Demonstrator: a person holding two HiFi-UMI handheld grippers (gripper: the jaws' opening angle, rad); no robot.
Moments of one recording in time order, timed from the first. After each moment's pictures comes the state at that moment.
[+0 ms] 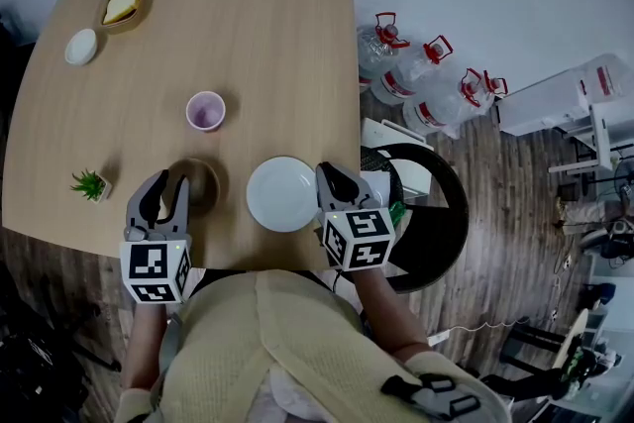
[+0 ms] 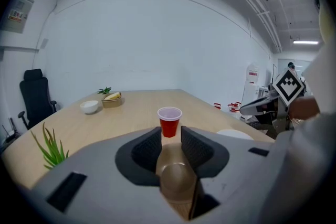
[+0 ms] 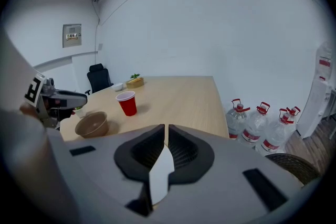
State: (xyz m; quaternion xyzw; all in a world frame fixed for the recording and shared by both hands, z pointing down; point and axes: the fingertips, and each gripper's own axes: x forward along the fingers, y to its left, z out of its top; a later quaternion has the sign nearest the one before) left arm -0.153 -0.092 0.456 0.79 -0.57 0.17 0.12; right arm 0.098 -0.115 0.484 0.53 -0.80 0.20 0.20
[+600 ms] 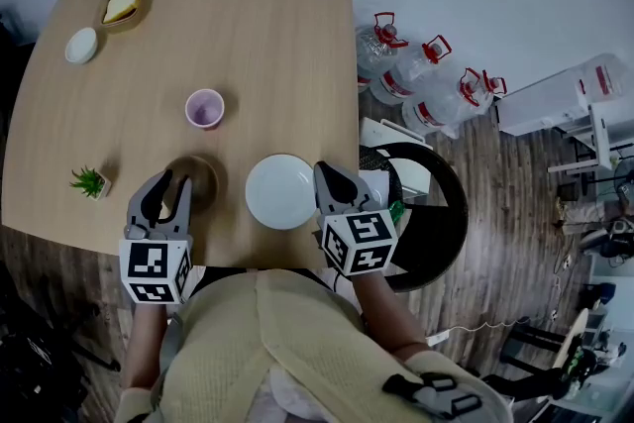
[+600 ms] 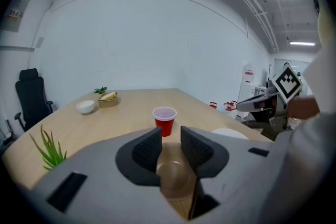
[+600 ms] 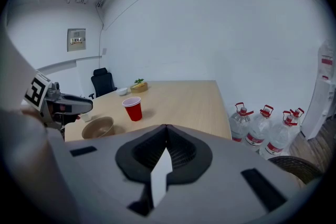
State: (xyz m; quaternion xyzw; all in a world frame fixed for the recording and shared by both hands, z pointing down) left arm -0.142 -0.086 0.451 0.80 -0.56 0.17 0.13; right arm 0.091 -0.108 0.467 0.52 -0.82 0.18 0.18
